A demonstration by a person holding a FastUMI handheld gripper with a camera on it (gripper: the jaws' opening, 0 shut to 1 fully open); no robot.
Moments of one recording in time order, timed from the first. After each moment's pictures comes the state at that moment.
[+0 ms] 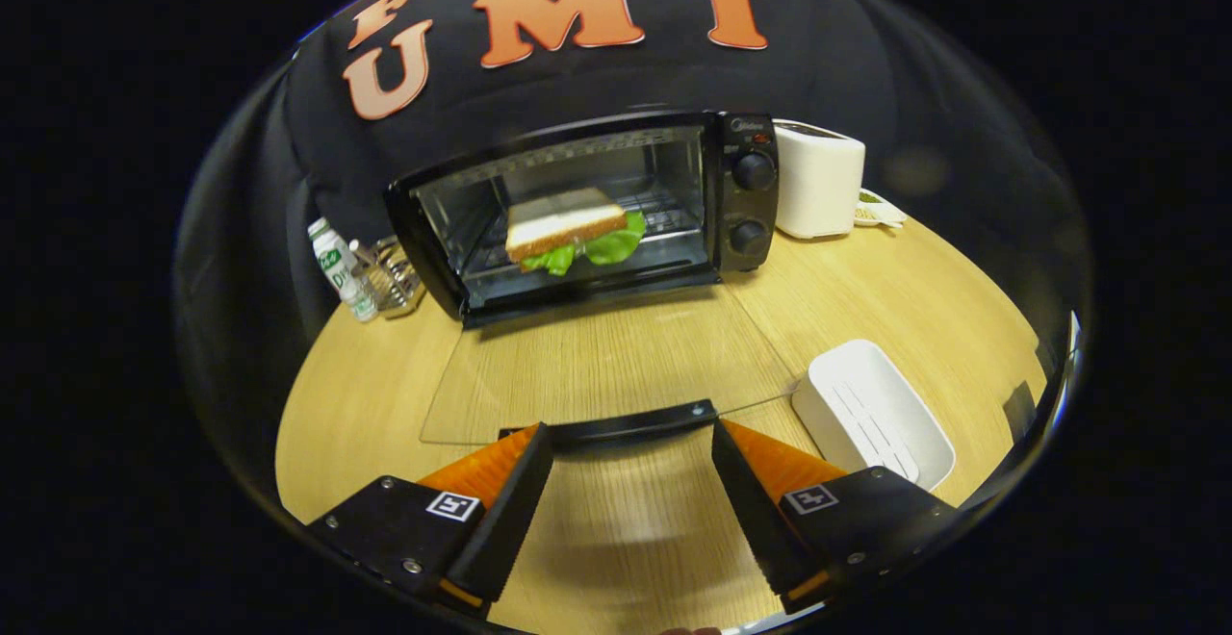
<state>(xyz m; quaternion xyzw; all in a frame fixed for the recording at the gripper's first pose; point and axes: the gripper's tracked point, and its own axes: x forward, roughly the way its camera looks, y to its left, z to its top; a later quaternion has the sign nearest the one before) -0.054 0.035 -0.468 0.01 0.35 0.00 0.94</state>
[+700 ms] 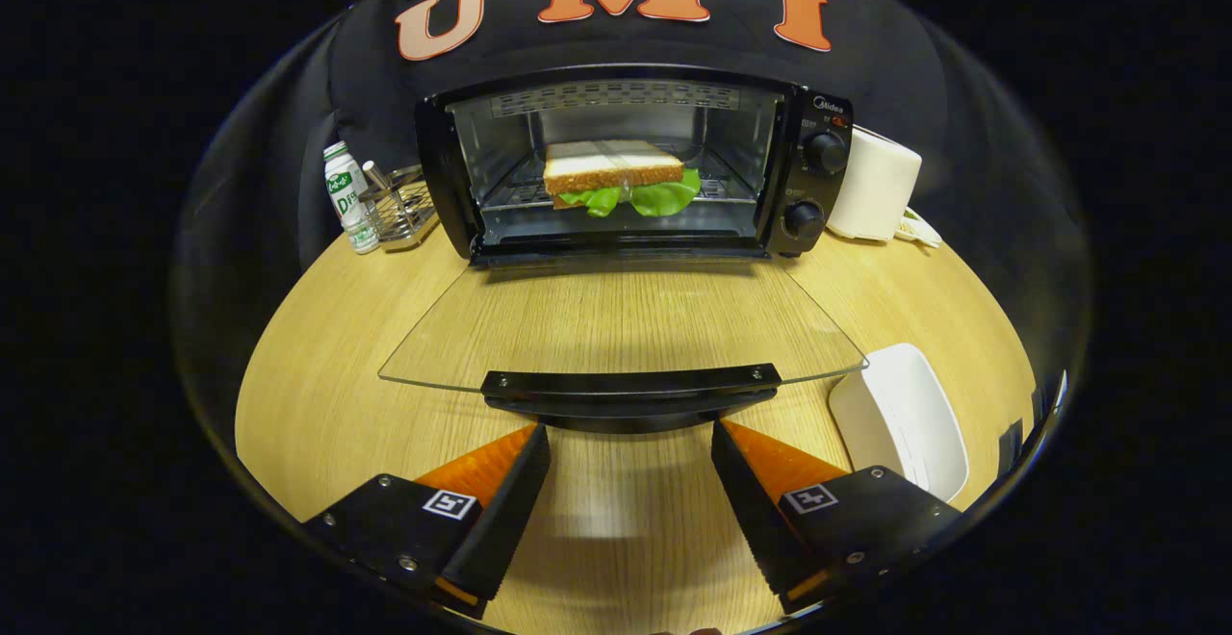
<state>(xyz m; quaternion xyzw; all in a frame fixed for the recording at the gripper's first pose) -0.045 0.046 -0.476 -0.04 0.36 0.03 0.93</state>
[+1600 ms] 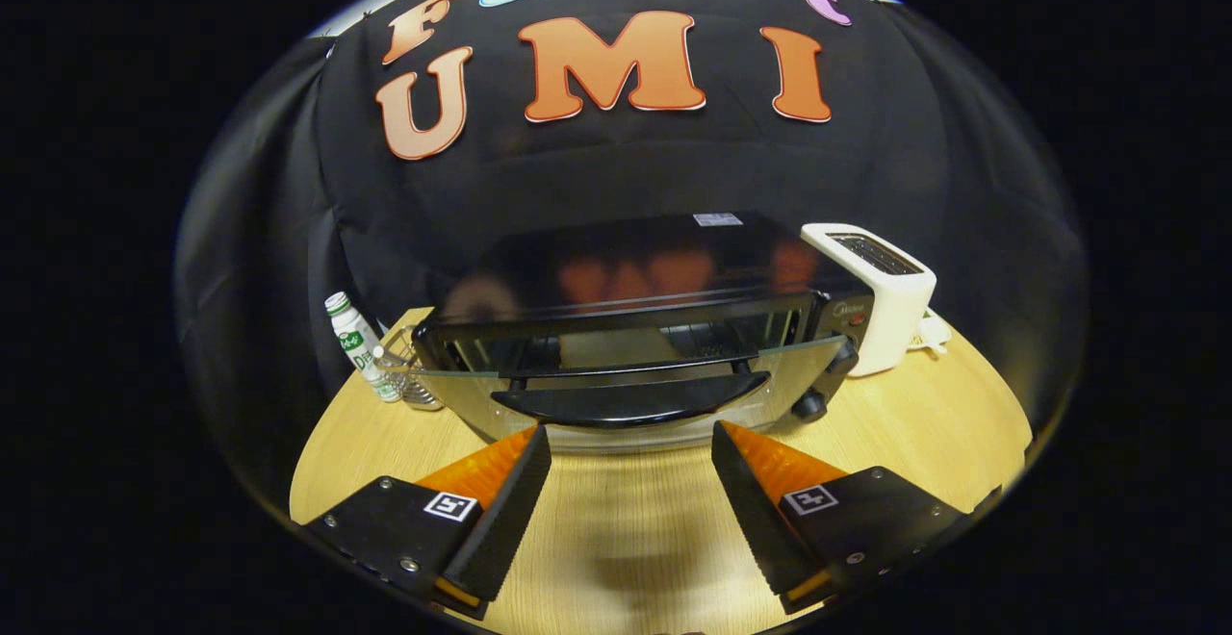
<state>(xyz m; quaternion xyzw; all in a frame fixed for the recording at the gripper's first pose) 0.077 0.057 -0.348 0.00 0.23 0.04 0.97</state>
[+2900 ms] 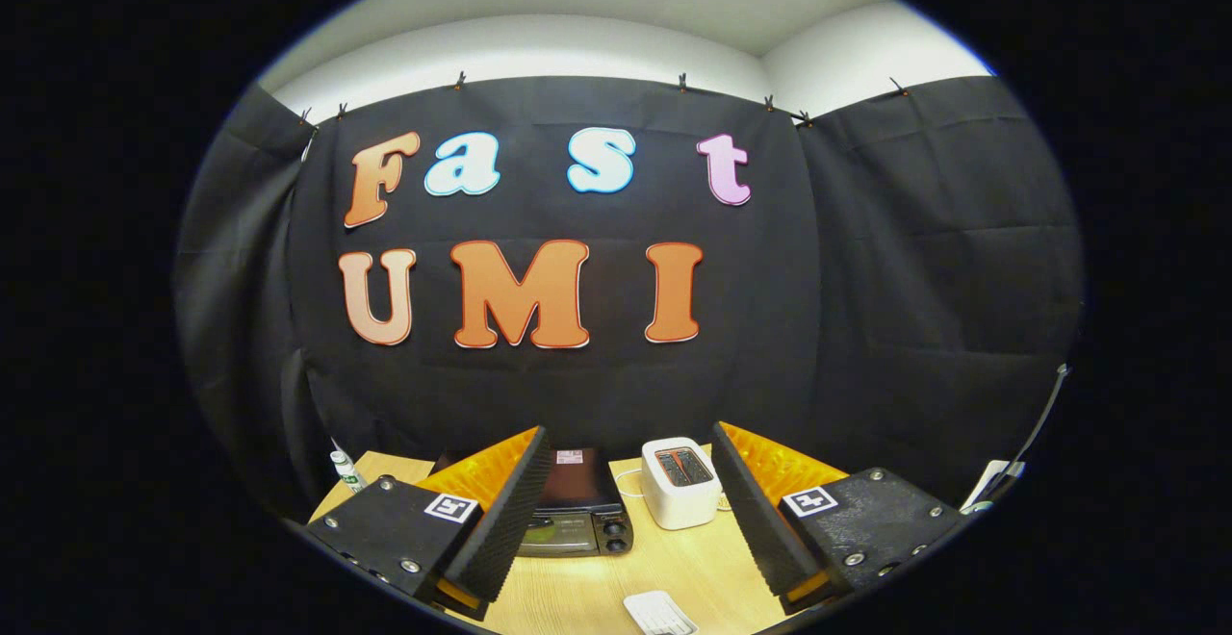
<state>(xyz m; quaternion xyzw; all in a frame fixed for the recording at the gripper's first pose) -0.040 -0.095 -0.034 -0.01 0.01 -0.07 1.00</state>
